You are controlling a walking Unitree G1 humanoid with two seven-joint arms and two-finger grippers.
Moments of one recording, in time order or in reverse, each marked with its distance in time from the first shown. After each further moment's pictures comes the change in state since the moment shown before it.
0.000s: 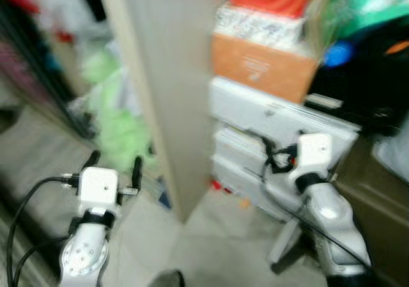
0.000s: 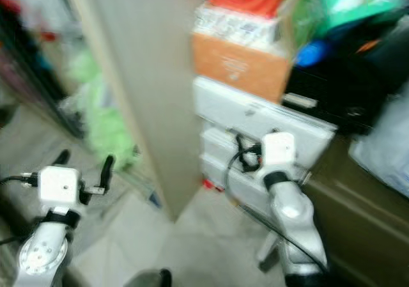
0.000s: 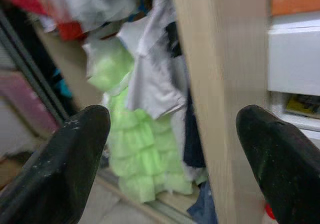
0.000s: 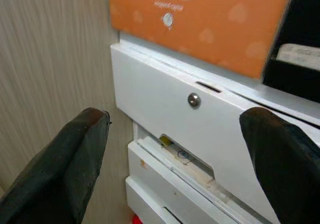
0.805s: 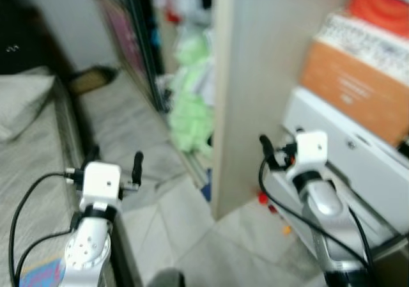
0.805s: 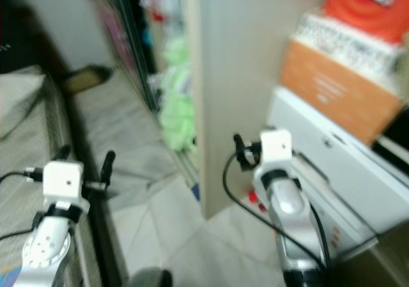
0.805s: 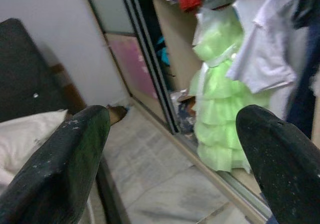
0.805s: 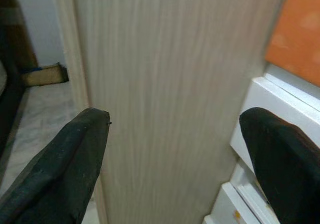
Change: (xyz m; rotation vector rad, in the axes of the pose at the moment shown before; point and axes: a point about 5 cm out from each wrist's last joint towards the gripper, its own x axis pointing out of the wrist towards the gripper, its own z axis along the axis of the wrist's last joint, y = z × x) left arm 0.008 0.000 0.003 0.030 -0.018 0.016; right arm 0.005 0.002 0.001 -0.020 -0.011 0.022
